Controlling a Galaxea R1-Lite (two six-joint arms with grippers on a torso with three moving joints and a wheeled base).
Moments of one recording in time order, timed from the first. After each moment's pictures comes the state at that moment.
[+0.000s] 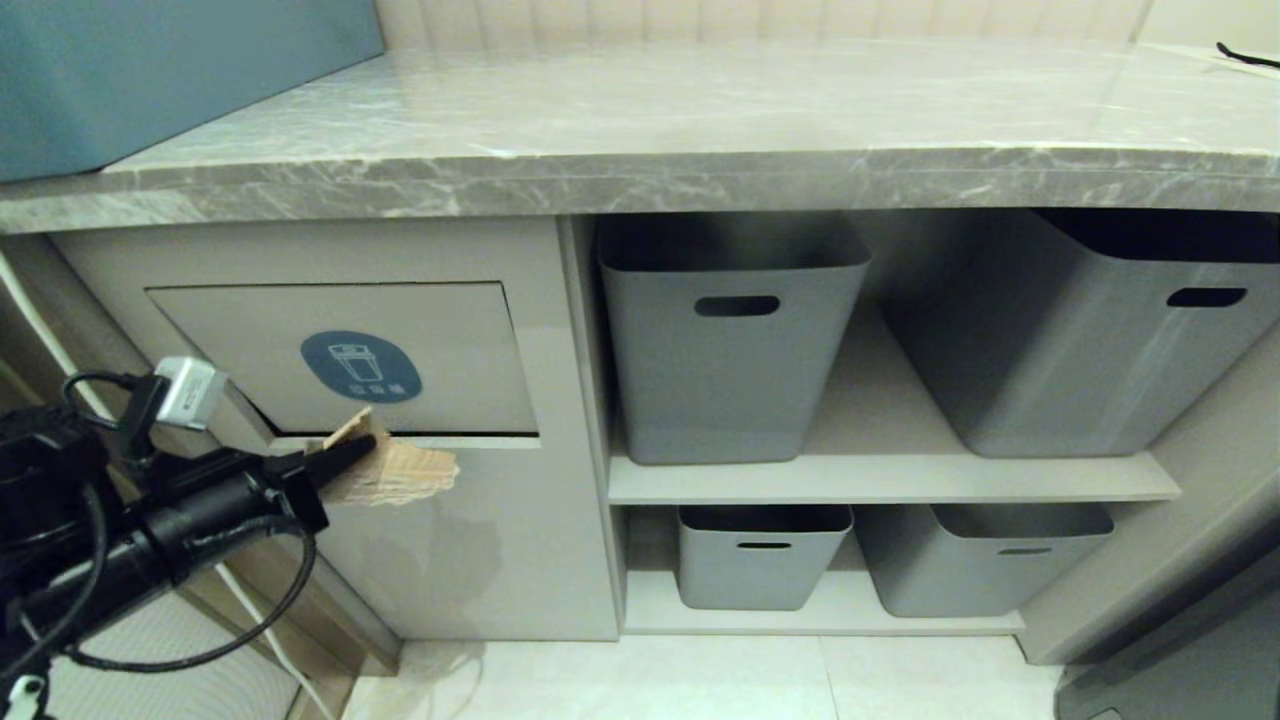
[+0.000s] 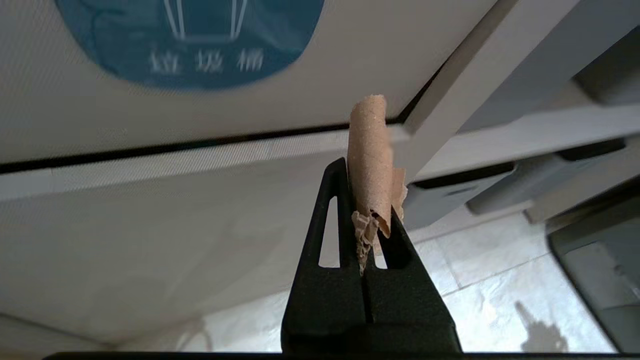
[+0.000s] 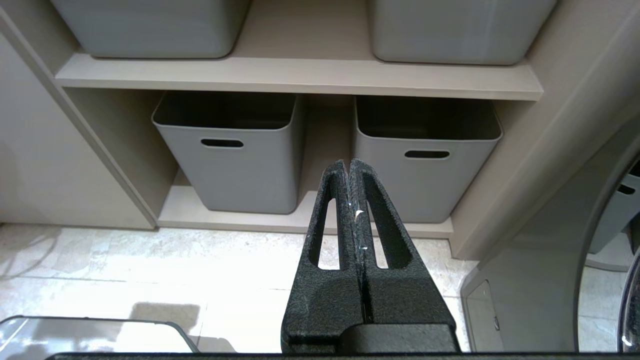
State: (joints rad) left arm 0.02 1.59 -0.39 -1.10 -0.47 -0.09; right arm 0.01 0.00 0.00 0.00 0.01 -0.01
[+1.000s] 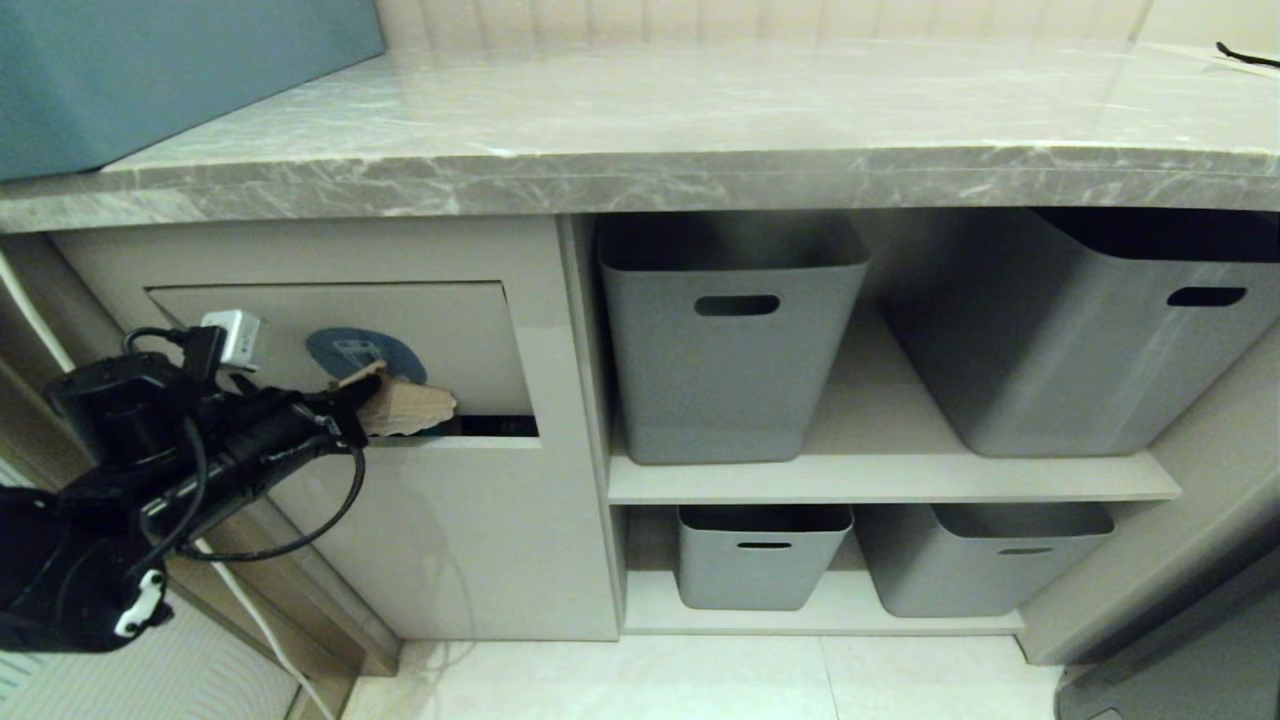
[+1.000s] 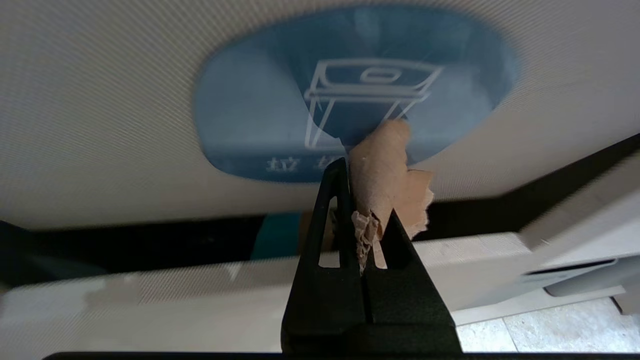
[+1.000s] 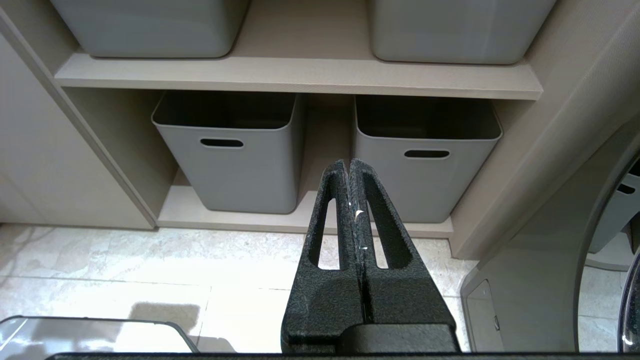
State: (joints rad) left arm 0.01 1.85 -0.63 -1.21 -0.30 -0.11; right arm 0.01 0.00 0.00 0.00 0.01 -0.01
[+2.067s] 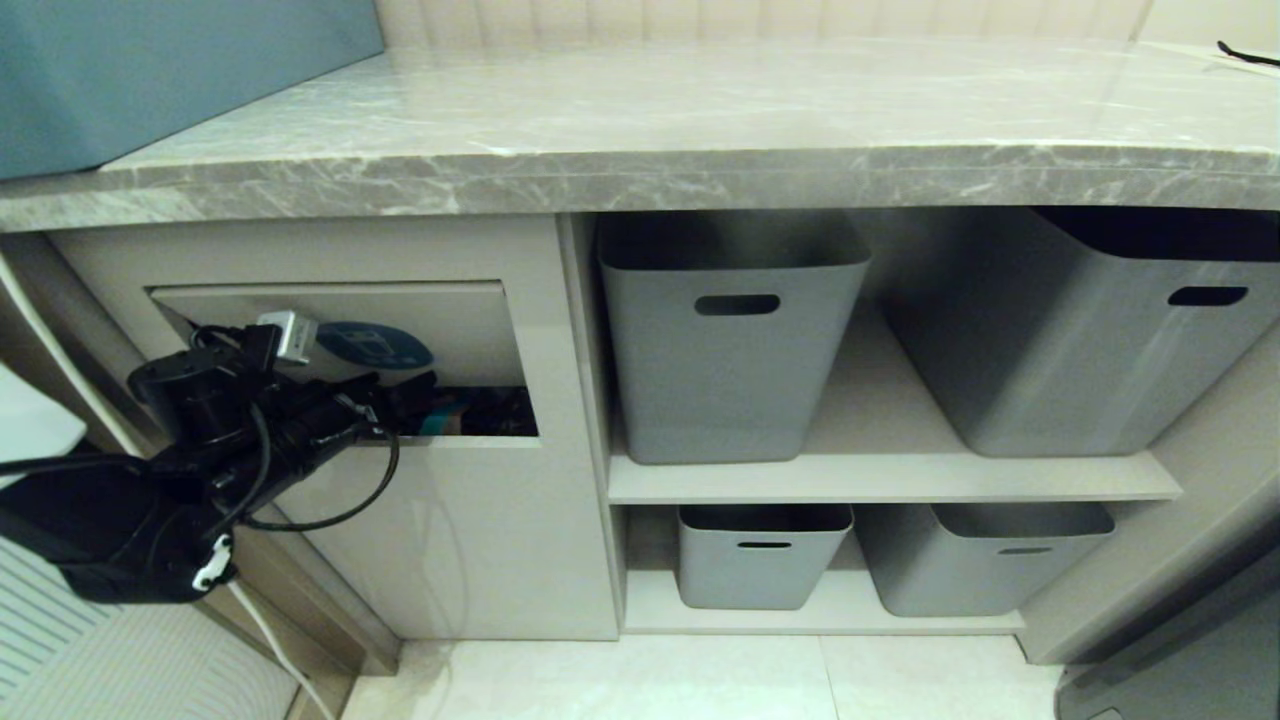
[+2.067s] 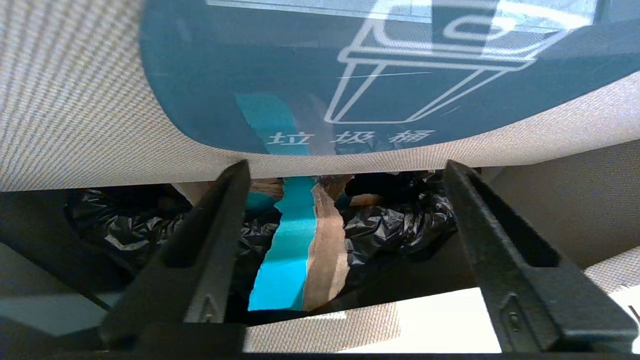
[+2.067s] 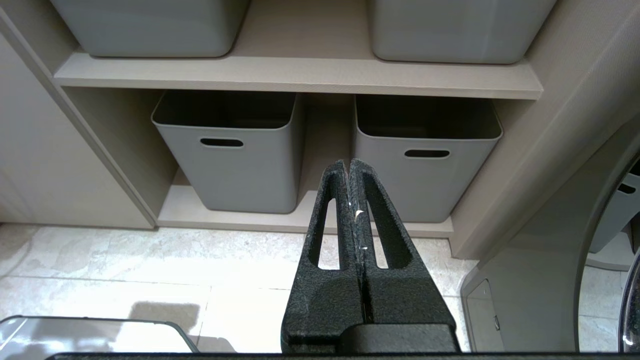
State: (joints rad) left arm 0.00 1.99 -0.77 -1.21 -0.30 -0.11; right arm 0.01 0.00 0.00 0.00 0.01 -0.01
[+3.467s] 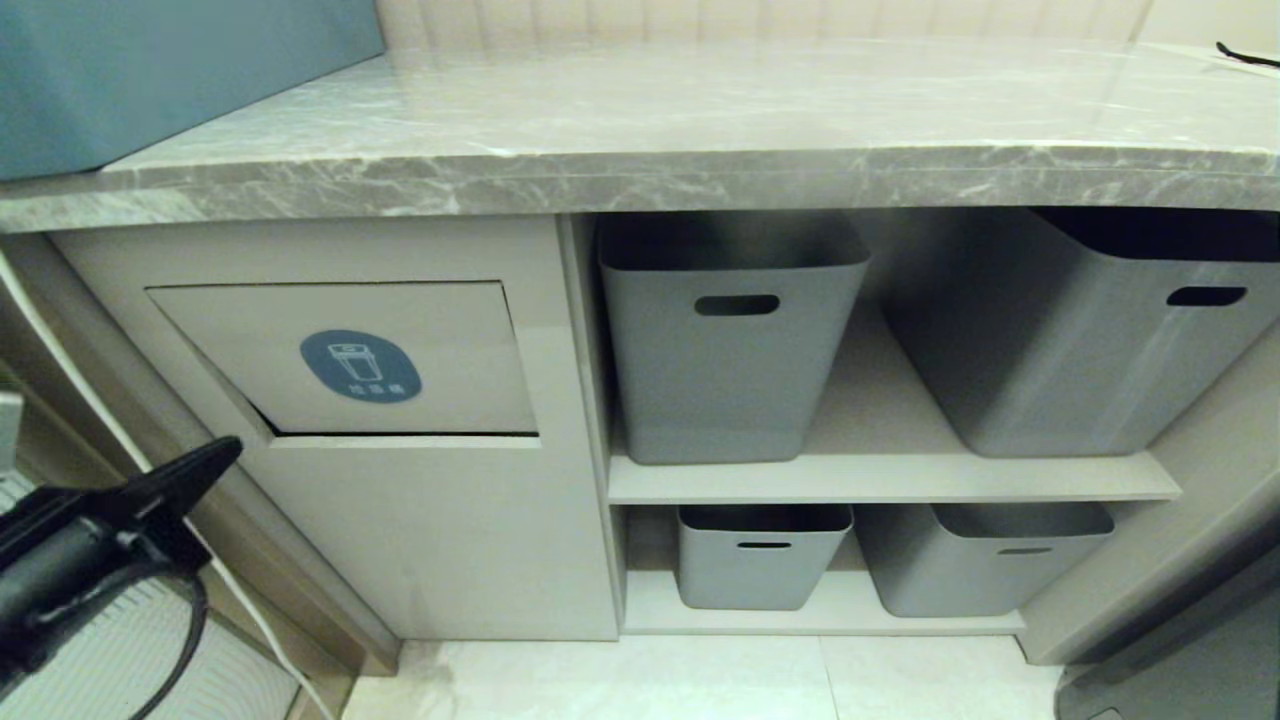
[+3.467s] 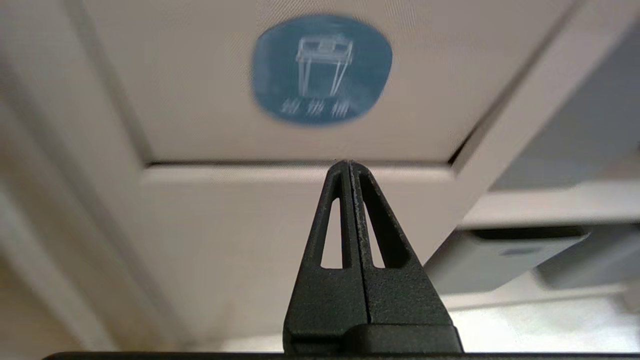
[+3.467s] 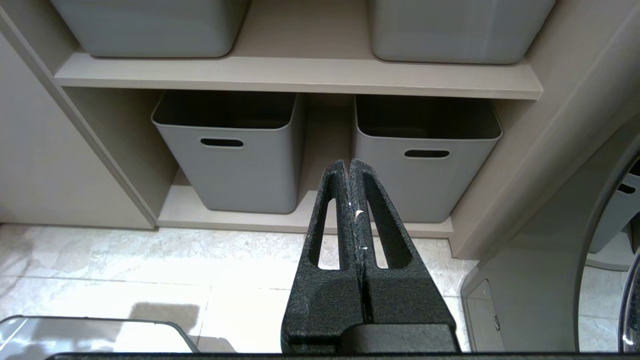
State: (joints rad) left arm 0.08 1.27 -0.18 -1.14 -0.25 -0.06; right arm 0.01 0.00 0.00 0.00 0.01 -0.01
